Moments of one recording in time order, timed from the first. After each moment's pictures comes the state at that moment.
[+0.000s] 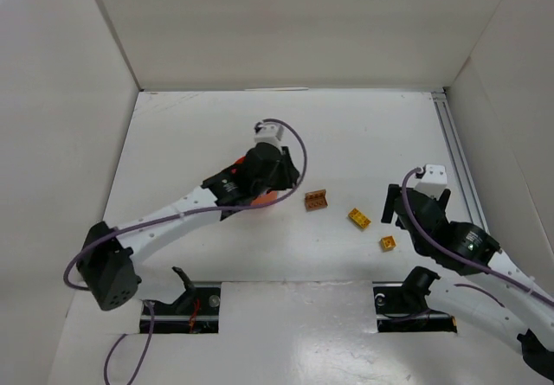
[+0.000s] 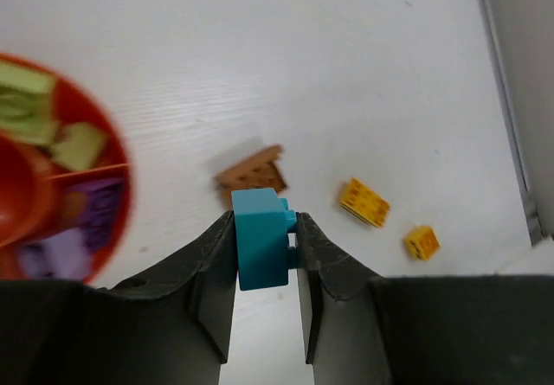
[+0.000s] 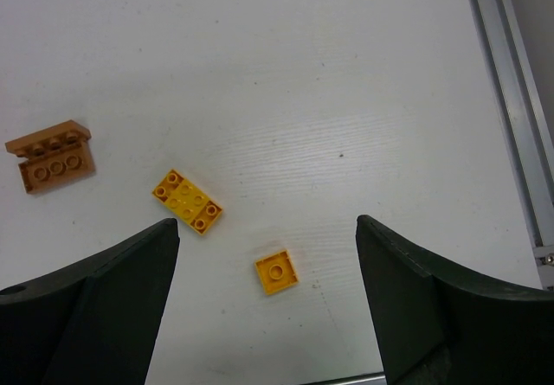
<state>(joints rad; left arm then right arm) -0.93 1.37 1.07 -0.24 -0.21 -0.68 0.82 0.61 0.82 -0.99 0.81 0.60</state>
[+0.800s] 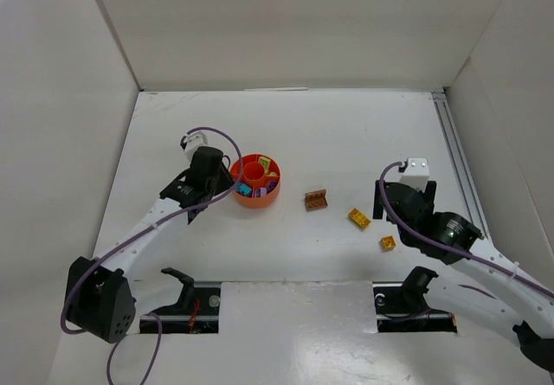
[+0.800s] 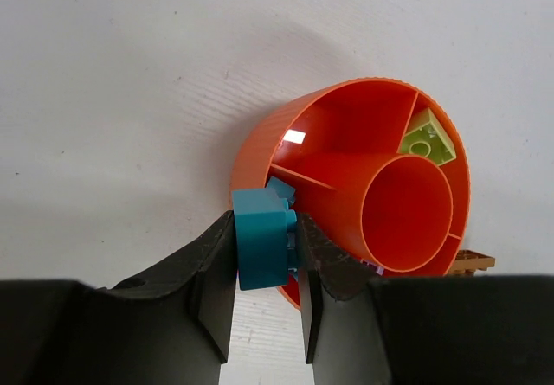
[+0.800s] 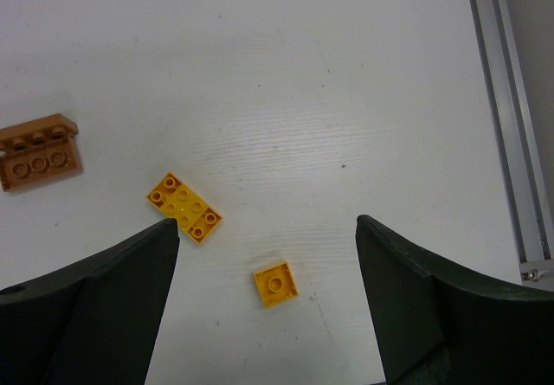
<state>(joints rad) -0.43 1.10 0.76 -0.36 -0.30 -0.78 0.81 0.73 0.82 -0.90 0.81 0.52</state>
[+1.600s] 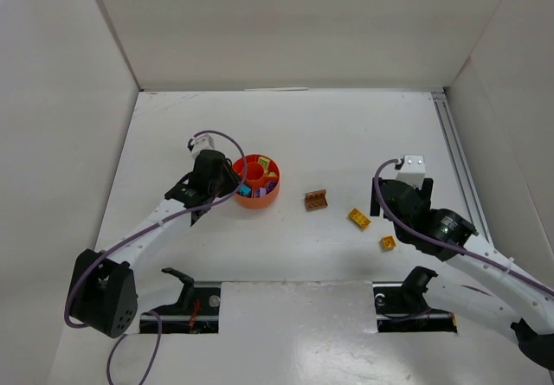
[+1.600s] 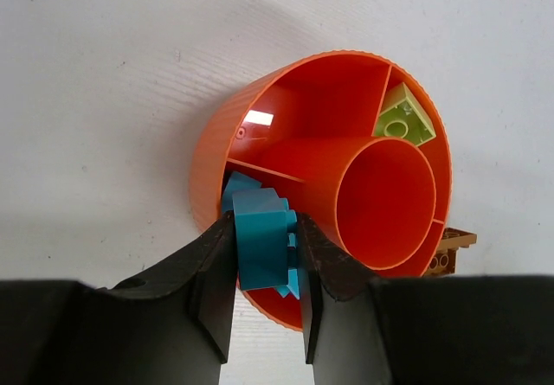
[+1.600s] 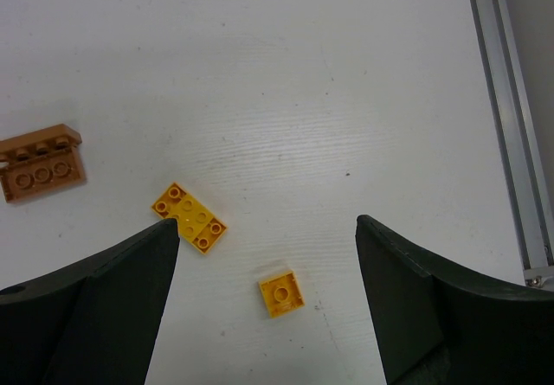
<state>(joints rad) -0.43 1.15 0.70 -0.23 -0.19 -0.78 0.80 0.76 0.82 -0.86 0.81 0.51</state>
